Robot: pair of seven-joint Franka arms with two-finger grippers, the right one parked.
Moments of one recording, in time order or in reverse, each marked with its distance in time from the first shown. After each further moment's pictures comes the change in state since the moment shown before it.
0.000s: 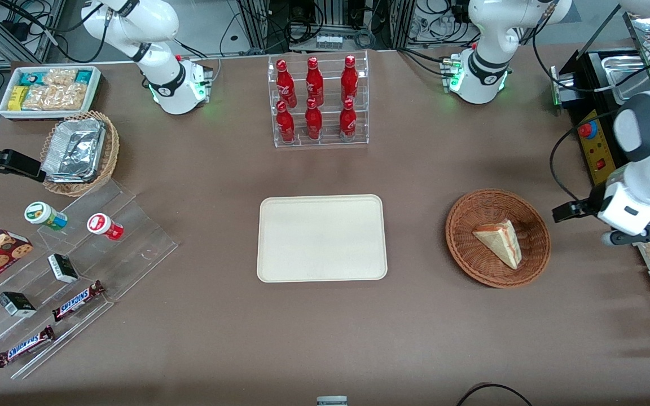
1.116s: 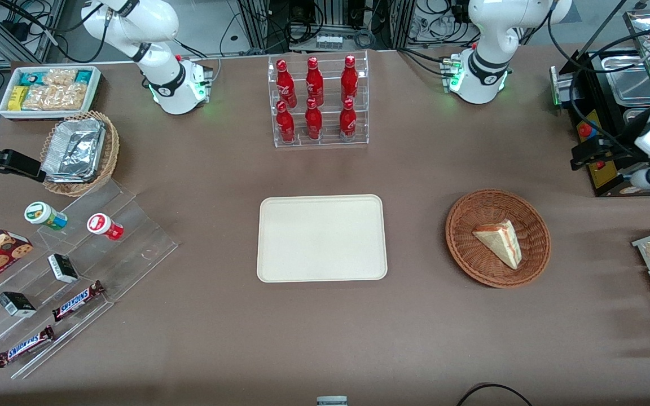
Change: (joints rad) arm -0.022 -0.113 -0.079 0.388 -0.011 -0.551 0.113
